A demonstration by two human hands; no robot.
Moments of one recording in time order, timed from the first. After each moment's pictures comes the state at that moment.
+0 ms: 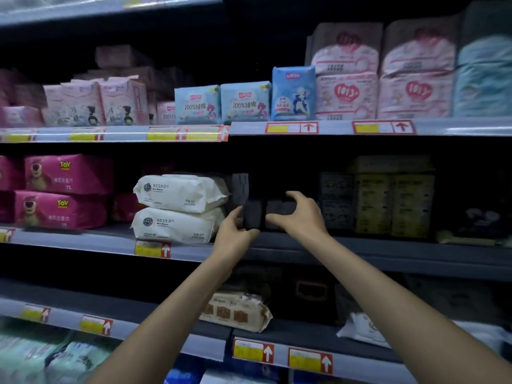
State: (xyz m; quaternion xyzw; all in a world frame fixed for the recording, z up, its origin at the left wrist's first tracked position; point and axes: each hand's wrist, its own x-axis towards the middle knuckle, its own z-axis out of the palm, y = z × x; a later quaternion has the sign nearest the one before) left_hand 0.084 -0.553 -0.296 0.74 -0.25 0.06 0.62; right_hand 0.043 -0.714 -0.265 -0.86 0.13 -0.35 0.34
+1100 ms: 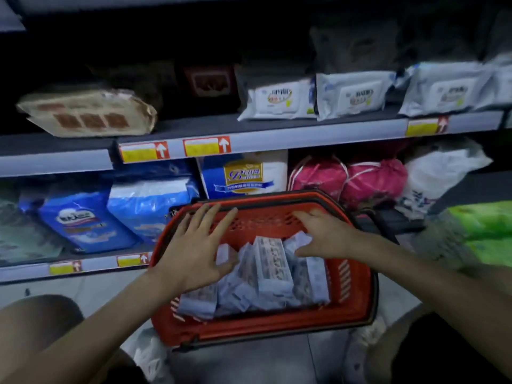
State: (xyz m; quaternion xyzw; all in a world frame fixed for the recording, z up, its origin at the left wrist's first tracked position) left_hand -0.071 -0.576 -0.648 0.86 -0.50 -0.01 0.01; right_hand -0.224 -0.846 -0.645 -0.95 0.18 0.17 0.17
